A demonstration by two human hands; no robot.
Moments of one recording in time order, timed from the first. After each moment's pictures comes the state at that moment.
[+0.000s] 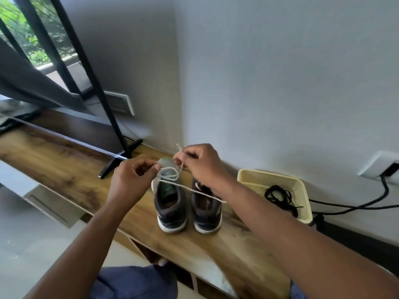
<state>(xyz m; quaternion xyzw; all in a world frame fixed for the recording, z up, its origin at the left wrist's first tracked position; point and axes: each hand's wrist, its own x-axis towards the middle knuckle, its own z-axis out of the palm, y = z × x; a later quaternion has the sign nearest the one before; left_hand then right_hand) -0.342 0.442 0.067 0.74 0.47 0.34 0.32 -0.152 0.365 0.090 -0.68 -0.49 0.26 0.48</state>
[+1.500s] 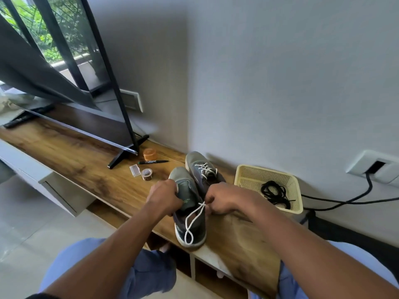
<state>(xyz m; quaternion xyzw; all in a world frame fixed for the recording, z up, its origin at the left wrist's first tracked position) -0.331 0.395 0.020 0.81 0.54 0.03 0.22 -0.152 0.306 0.056 -0.70 -0.65 0.28 -0.05</state>
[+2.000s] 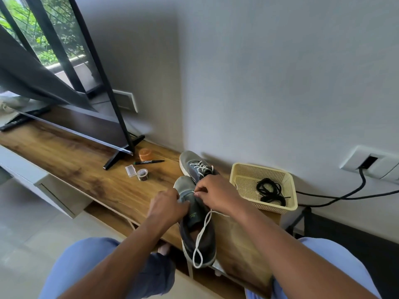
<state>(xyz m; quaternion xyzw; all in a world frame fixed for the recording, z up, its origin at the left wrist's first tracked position) -0.322 0.356 0.009 0.80 0.55 0.06 0.21 -0.157 0.290 0.041 -0.75 -0.62 0.16 0.19</state>
